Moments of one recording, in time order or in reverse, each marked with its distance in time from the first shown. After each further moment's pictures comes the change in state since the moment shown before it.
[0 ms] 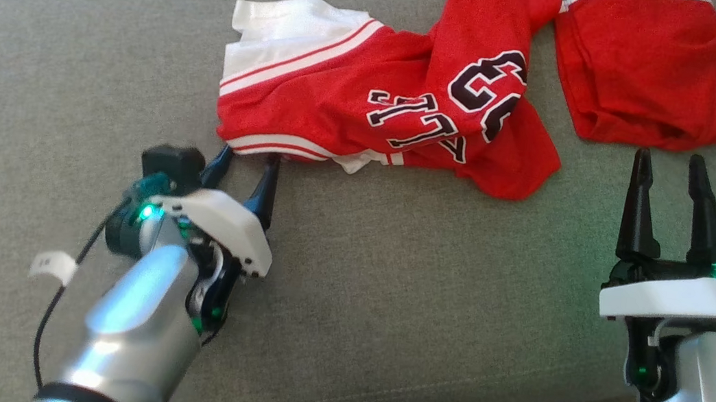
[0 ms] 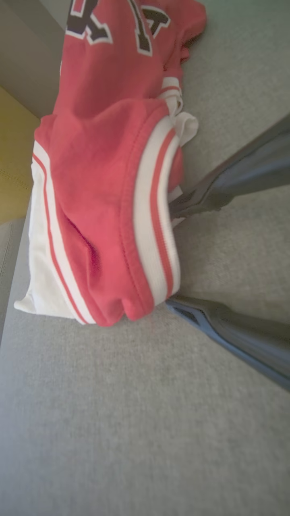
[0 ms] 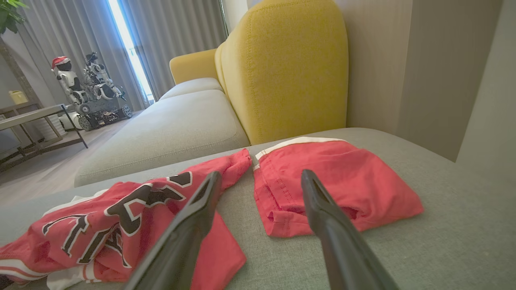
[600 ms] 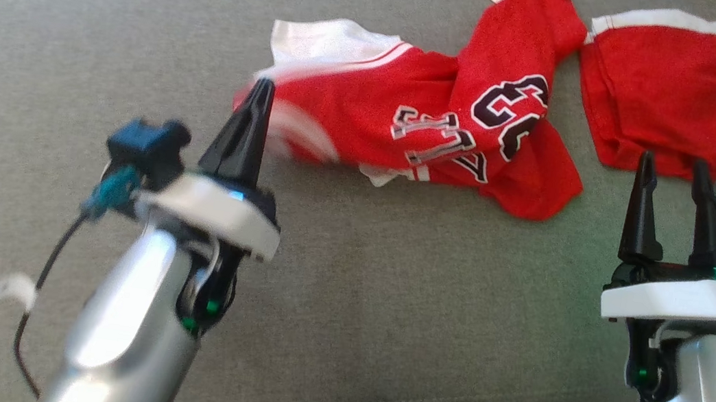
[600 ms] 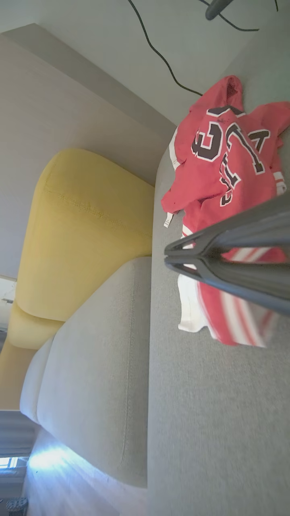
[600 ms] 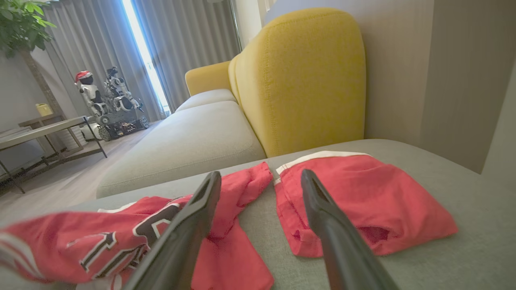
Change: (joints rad) left arm 0.079 -0.004 0.134 -0.411 0.126 -0.069 -0.003; right arm 0.000 0.007 -0.017 0.006 -0.002 0.000 -0.001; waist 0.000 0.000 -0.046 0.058
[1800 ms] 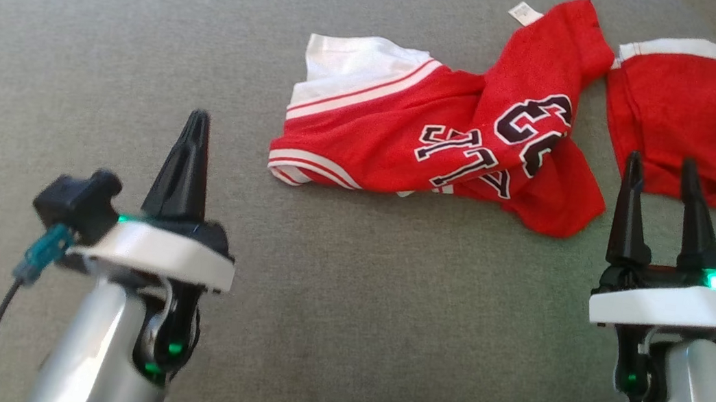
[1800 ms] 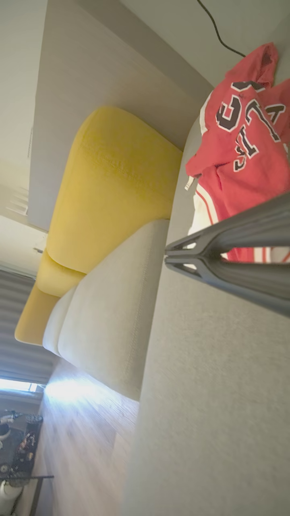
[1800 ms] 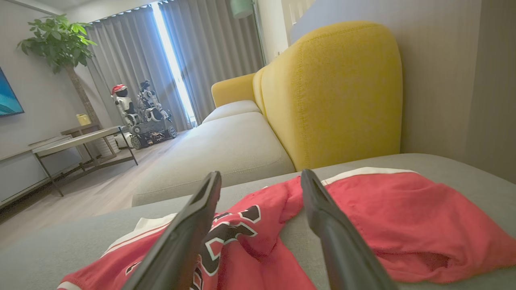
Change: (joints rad) left arm 0.229 0.008 0.129 -0.234 0.003 0.047 0.000; right arm 0.028 0.019 0.022 -0.058 0.001 0.000 0.000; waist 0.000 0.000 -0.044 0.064
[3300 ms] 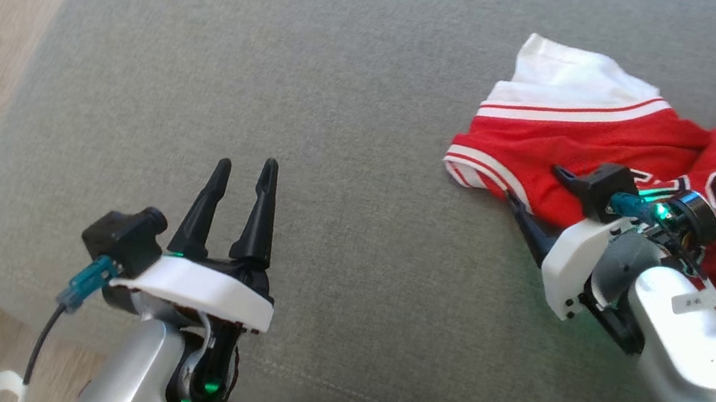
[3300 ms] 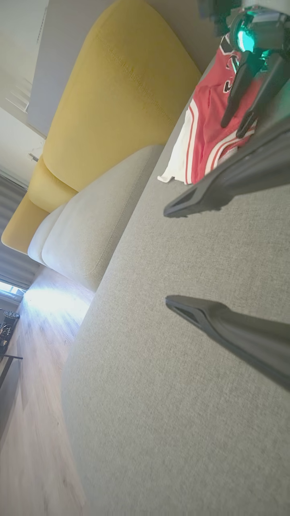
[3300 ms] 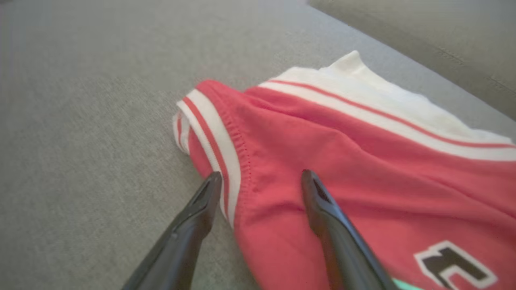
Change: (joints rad) left arm 0.070 -0.003 -0.131 -0.020 -0.130 0.060 0.000; right arm -0.331 -0.295 0.626 0.282 0.024 0.000 0.410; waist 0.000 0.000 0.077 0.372
